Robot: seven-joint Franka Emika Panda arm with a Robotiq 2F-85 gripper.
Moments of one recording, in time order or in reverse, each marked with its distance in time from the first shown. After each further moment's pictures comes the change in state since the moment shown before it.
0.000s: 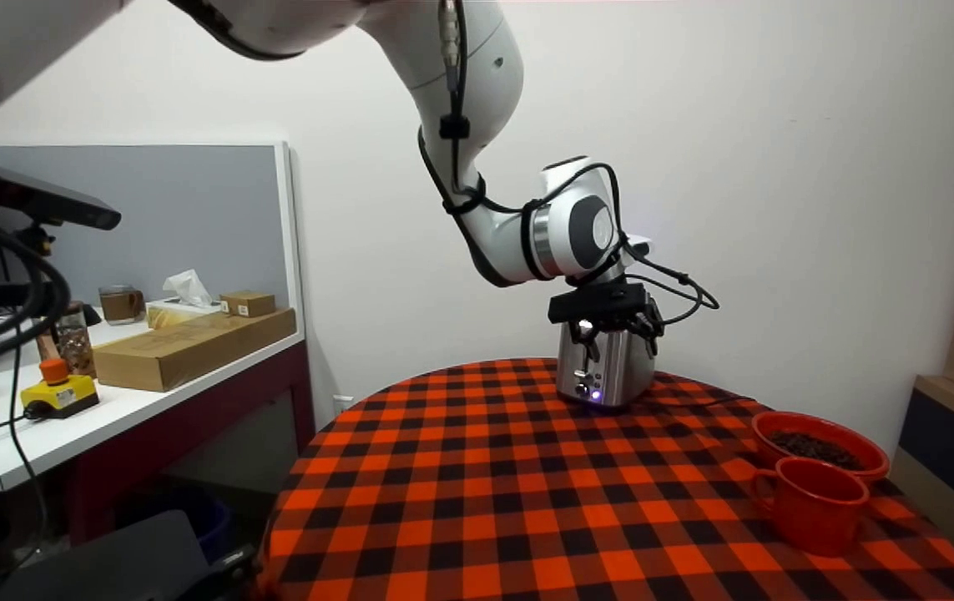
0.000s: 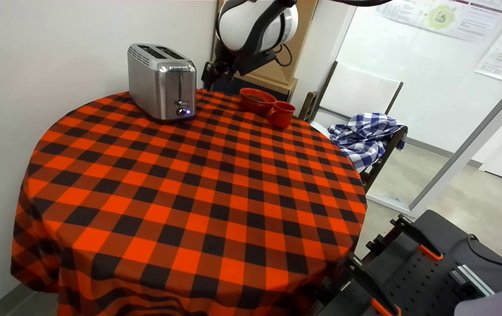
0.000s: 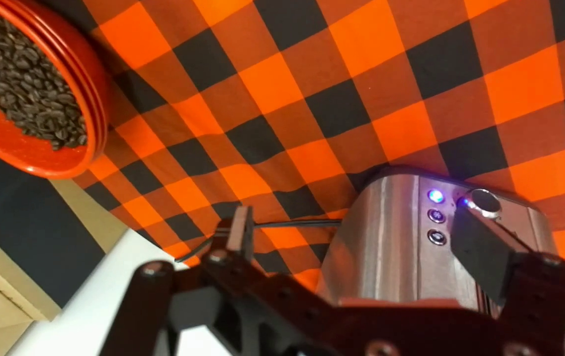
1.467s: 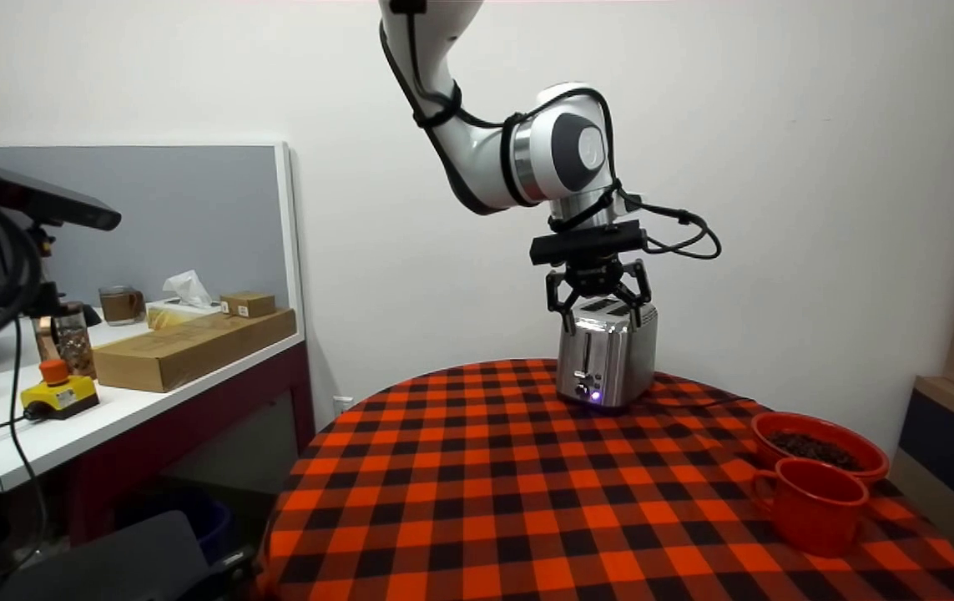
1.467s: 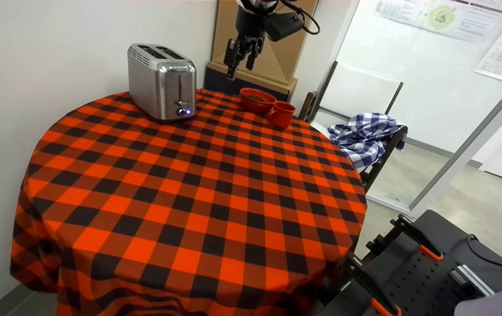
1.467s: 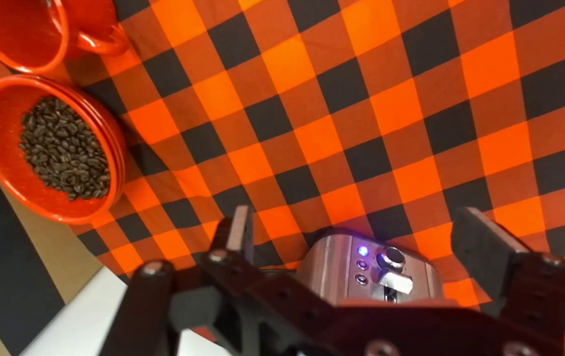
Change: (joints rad) arm -0.094 -0.296 0.119 -0.221 0.005 -0.269 -0.142
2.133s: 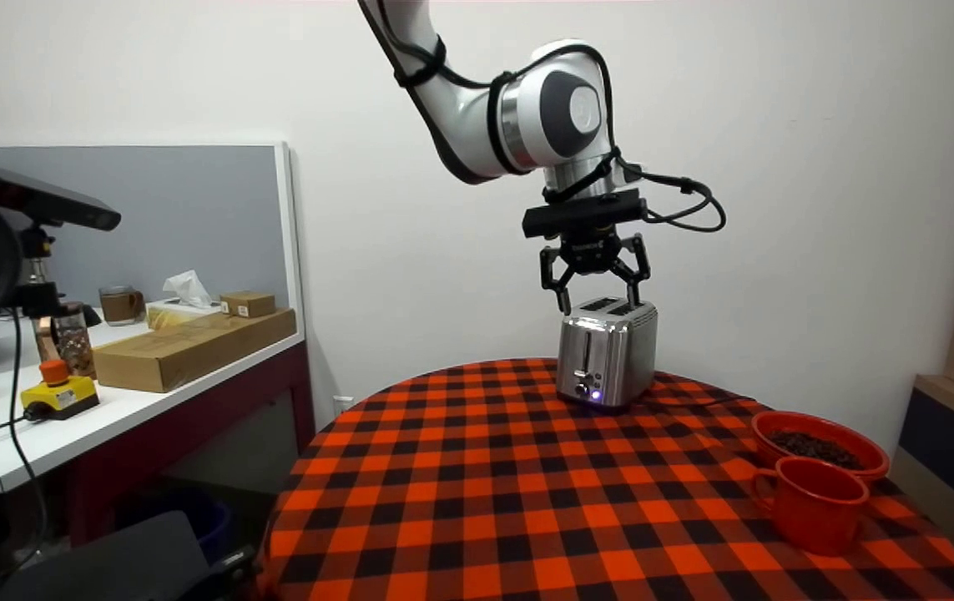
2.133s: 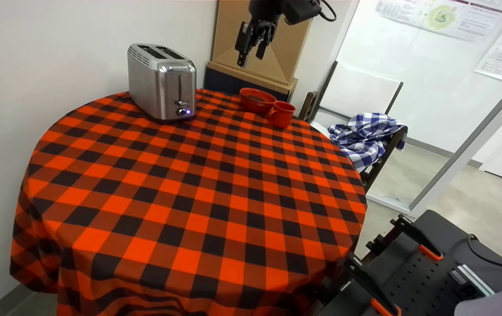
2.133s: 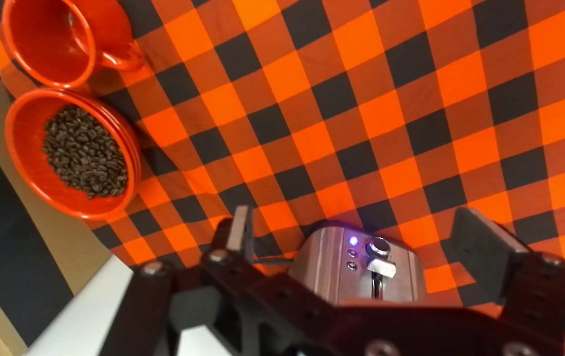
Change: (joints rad) arm -0.024 -0.129 0.014 -0.105 0.037 -0.007 -0.040
